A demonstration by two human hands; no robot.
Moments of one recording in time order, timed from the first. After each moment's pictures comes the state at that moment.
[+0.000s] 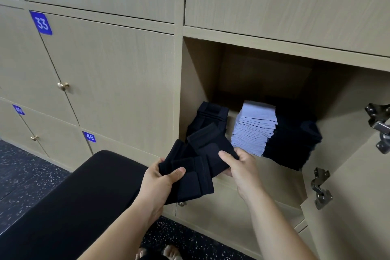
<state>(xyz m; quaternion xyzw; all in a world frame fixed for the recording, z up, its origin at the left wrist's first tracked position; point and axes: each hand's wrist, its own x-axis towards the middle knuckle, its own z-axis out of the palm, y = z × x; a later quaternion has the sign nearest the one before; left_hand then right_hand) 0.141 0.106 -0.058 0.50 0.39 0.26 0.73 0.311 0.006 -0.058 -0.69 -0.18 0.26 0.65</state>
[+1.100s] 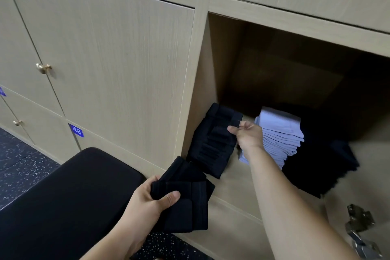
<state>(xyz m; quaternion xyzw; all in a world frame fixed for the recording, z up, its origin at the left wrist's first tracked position) 0.152 0.152 -0.109 0.49 0.36 0.23 0.76 0.440 0.137 -0.077 -0.76 -0.15 0.18 0.61</state>
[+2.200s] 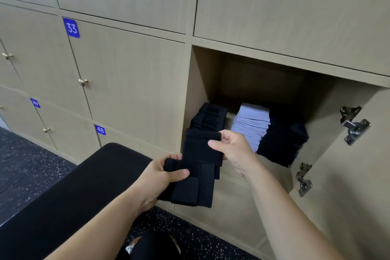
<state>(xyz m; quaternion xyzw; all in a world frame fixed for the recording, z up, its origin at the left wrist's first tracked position) 0.091 0.080 -0.025 0.55 0.31 0.16 0.76 0.275 -0.013 0.012 -0.69 -0.35 0.30 0.56</state>
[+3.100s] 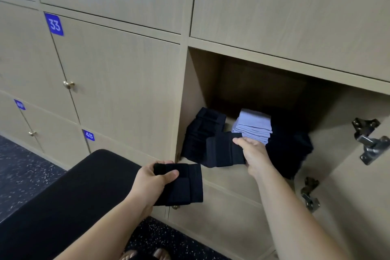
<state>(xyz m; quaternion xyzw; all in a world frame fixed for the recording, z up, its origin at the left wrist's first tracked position) 0.129 0.107 -0.047 0.50 0.42 0.24 0.72 0.369 0.010 -0.027 -0.74 -0.14 0.25 0.61</state>
